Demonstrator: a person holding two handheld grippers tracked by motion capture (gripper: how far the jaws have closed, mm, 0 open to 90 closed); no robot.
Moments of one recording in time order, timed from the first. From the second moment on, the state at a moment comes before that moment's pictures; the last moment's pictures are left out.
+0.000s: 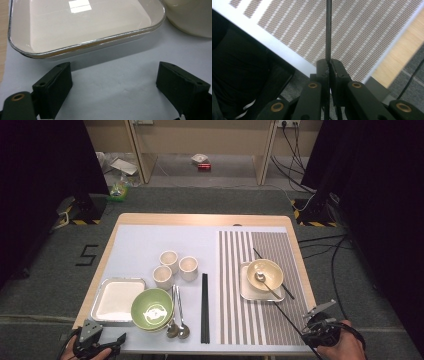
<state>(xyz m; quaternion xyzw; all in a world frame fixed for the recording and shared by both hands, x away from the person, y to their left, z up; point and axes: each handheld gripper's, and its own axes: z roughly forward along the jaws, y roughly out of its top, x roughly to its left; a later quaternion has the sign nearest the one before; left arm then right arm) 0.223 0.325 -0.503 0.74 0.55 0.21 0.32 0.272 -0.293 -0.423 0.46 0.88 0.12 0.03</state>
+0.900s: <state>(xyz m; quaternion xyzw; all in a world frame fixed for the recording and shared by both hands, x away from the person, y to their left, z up) 0.223 0.325 -0.503 0.74 0.55 0.21 0.32 0.320 -0.324 -0.404 0.52 0.85 0.11 0.07</state>
